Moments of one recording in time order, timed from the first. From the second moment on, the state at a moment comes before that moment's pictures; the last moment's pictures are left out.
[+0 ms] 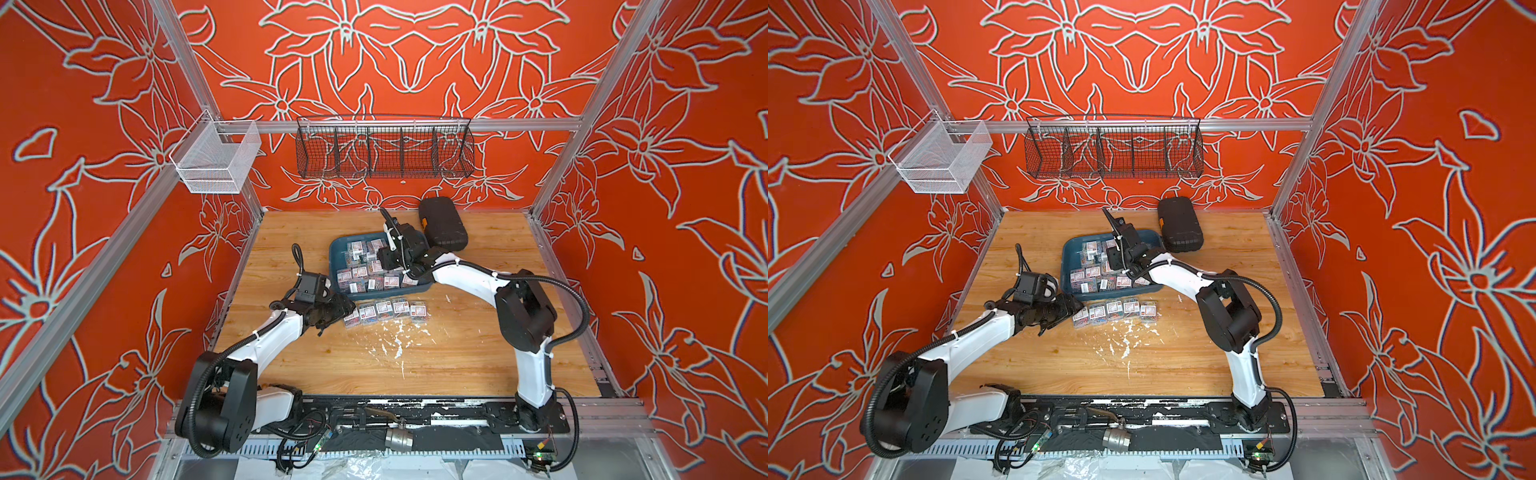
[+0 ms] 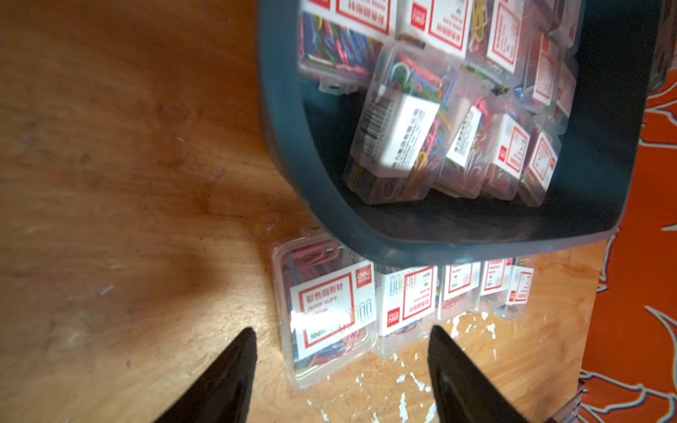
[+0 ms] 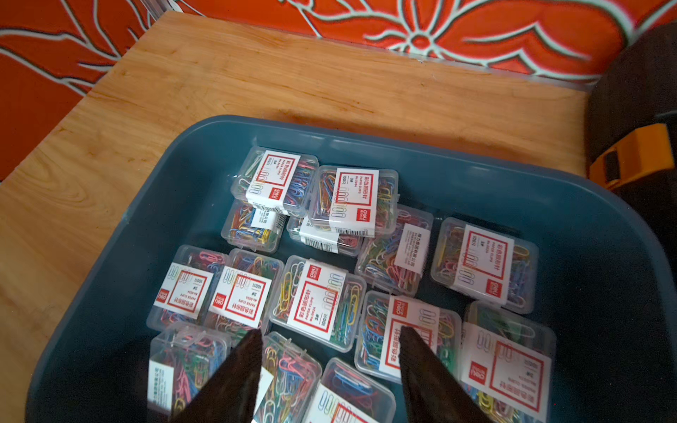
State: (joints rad) left arm -0.16 1.24 0.63 -0.37 0.31 -0.65; right arm 0.70 2.05 1.59 -0.22 0.12 0.30
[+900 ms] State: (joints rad) left arm -0.47 1.10 1.31 -0.99 0.05 -1.04; right arm 0.70 2.36 1.96 -0.39 0.15 0.28
